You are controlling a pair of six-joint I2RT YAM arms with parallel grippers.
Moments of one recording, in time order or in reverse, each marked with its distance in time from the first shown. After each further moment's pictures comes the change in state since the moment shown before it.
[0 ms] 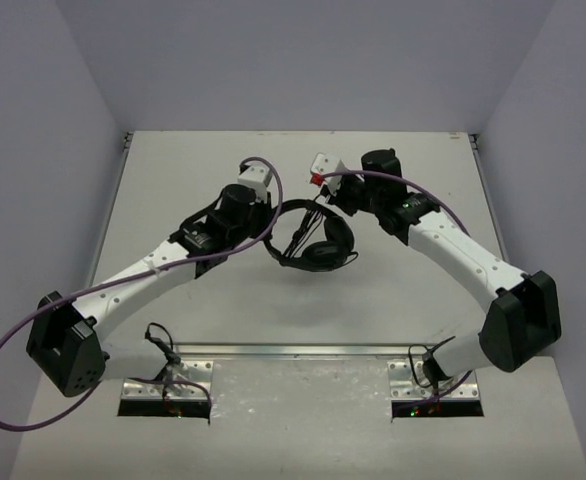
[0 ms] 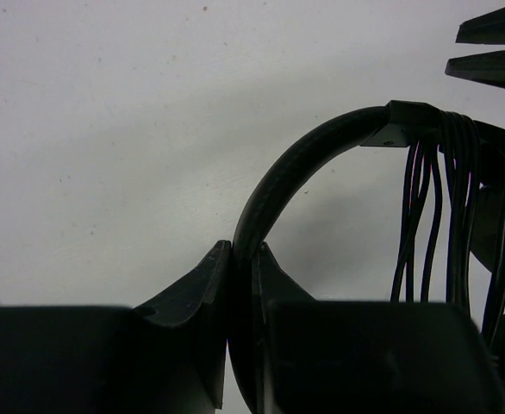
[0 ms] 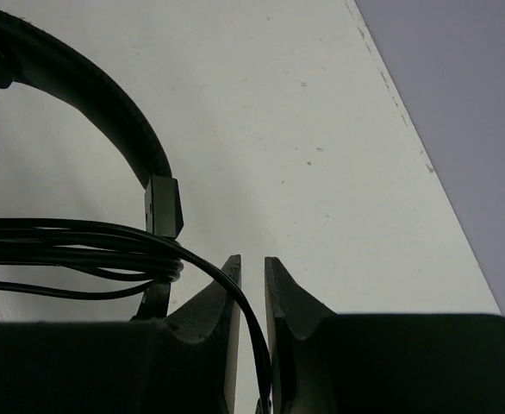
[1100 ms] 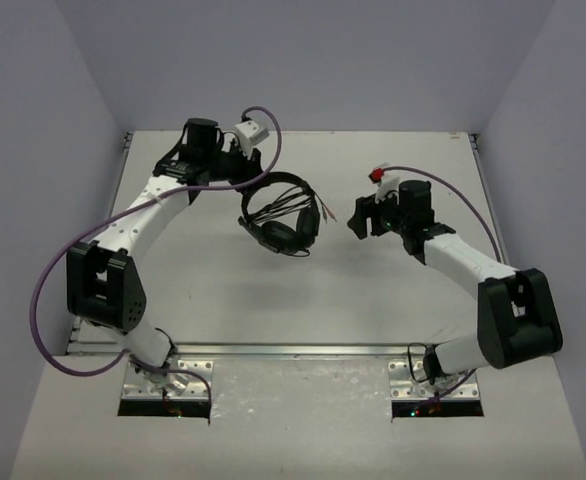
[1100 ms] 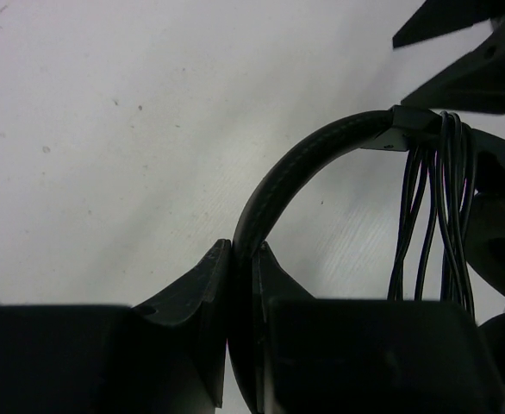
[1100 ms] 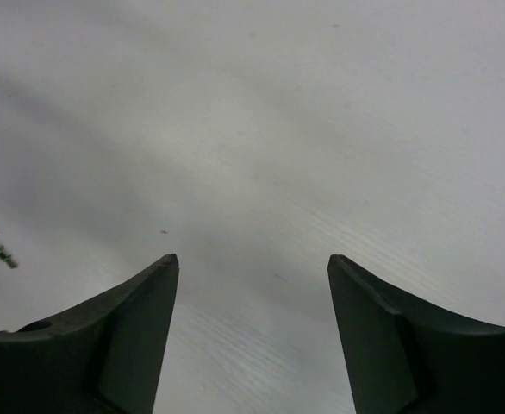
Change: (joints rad) left arm 0.405 0.332 0.428 -0.146 0.840 0.549; right arm -0.244 0.015 -0.382 0.361 -0.107 0.594
